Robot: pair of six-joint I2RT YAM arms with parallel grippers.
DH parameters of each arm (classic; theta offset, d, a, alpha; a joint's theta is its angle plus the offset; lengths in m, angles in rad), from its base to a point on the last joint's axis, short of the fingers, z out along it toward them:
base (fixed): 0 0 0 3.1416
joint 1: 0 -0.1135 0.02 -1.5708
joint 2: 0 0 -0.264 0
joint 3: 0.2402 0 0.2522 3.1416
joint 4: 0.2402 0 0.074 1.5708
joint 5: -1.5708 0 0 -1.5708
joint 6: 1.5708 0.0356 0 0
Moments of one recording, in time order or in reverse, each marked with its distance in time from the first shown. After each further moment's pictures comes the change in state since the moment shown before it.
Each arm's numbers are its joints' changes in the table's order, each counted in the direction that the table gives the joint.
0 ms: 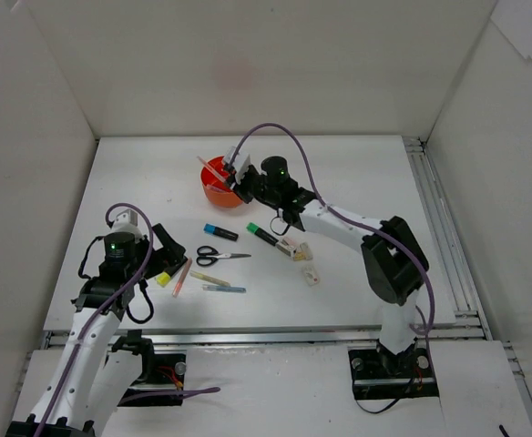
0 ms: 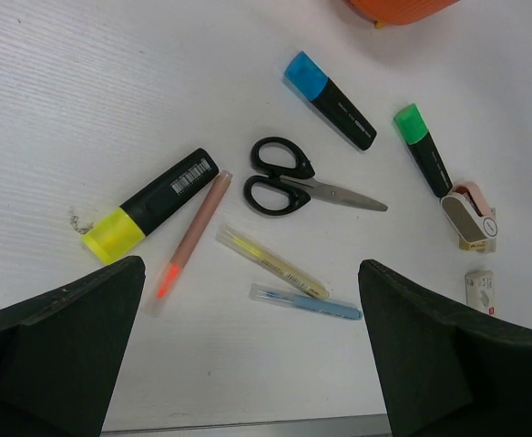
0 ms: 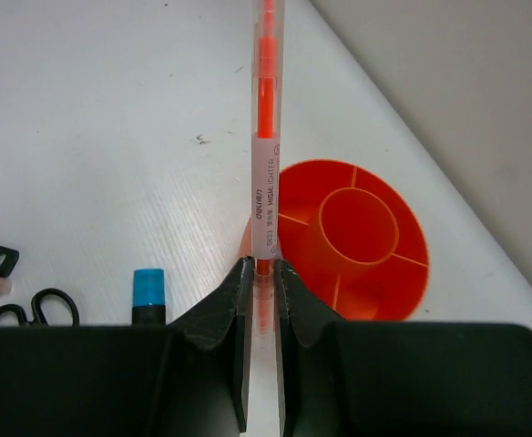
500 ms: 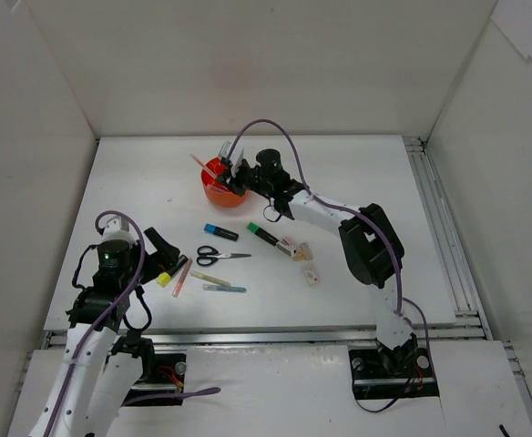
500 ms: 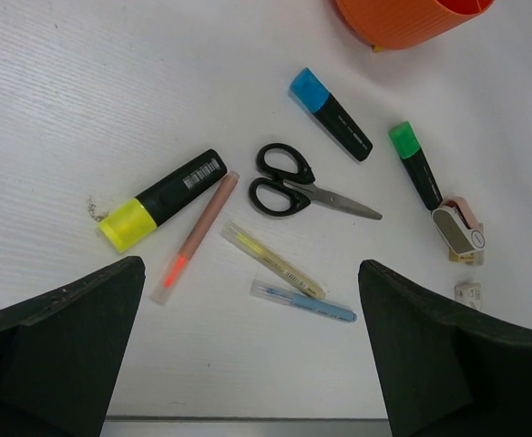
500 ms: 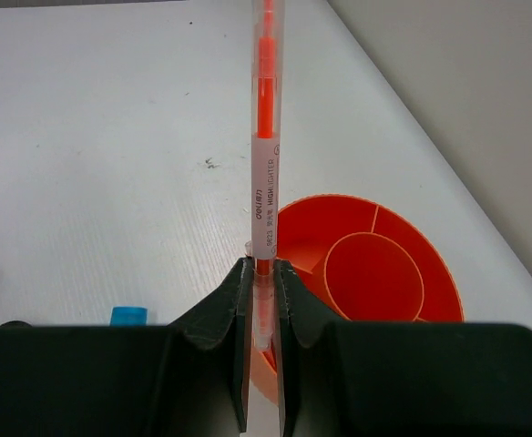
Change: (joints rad) left arm 0.000 0.096 0.005 0.074 0.053 -0.036; right arm 0.051 -0.248 0.201 -0.068 0.186 0.031
